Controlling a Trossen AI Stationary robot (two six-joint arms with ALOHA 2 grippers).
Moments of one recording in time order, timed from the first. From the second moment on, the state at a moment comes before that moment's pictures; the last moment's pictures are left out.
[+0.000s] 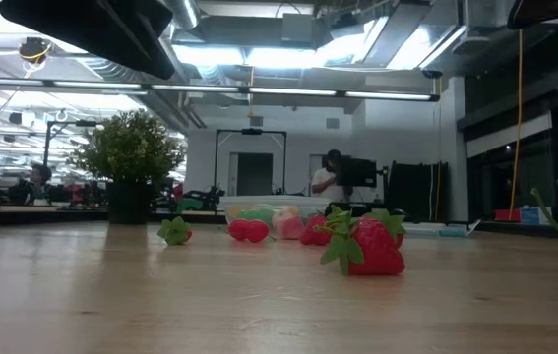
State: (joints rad) left arm -0.57 1.42 0.85 -0.20 -0.44 -0.12; right arm 0.77 1.86 1.27 -0.81 0.28 1.18
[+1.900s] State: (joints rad) left arm -0.57 1.42 0.85 -0.21 -0.44 -0.12; right arm 0.72 1.99 1.27 -0.75 0.26 1.17
